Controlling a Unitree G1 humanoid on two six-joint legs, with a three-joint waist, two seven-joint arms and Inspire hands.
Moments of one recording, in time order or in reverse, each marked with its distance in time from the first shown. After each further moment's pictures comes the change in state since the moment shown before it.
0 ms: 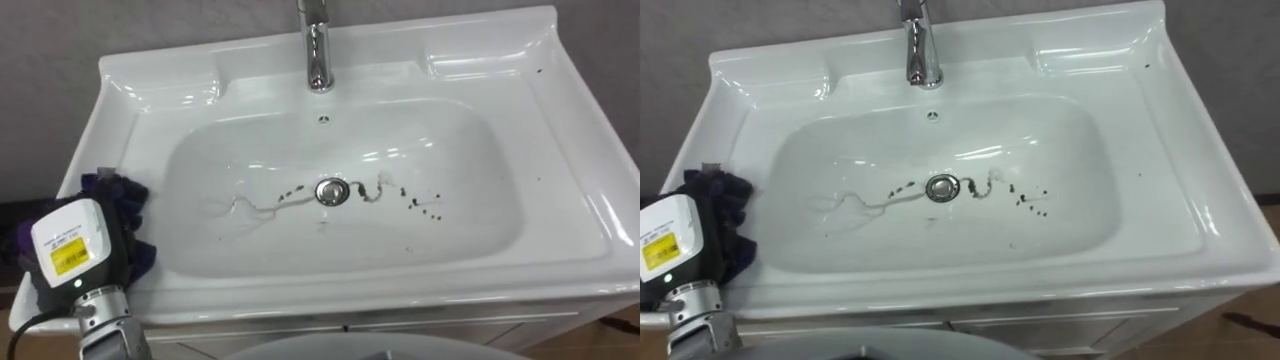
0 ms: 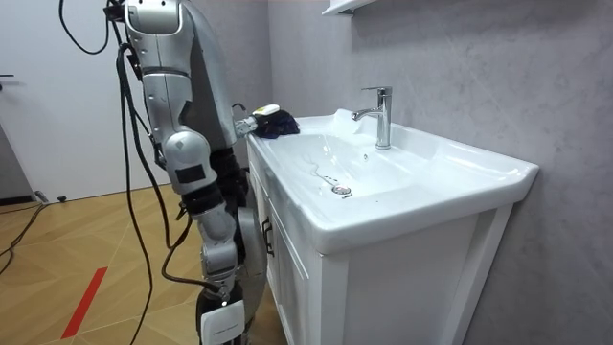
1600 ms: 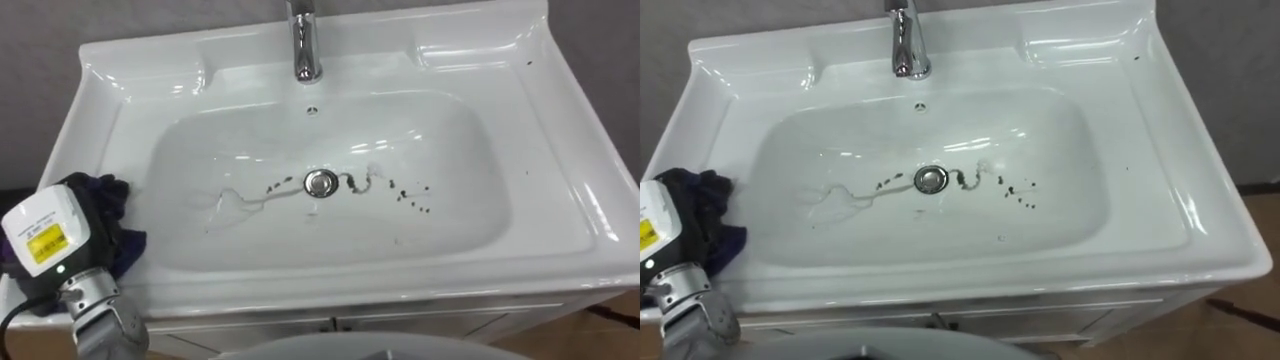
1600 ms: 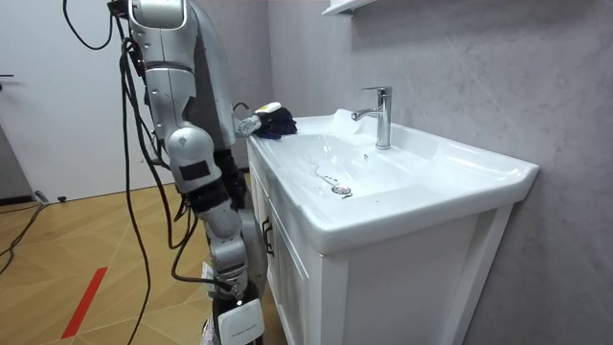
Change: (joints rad) left arm -0.057 -0.029 0.048 -0.102 -0.063 0.066 -0.035; right arm -0.052 0.006 0.003 -0.036 0.044 -0.071 -0.089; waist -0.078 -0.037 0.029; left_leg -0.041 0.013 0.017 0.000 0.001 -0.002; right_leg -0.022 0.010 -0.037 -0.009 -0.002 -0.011
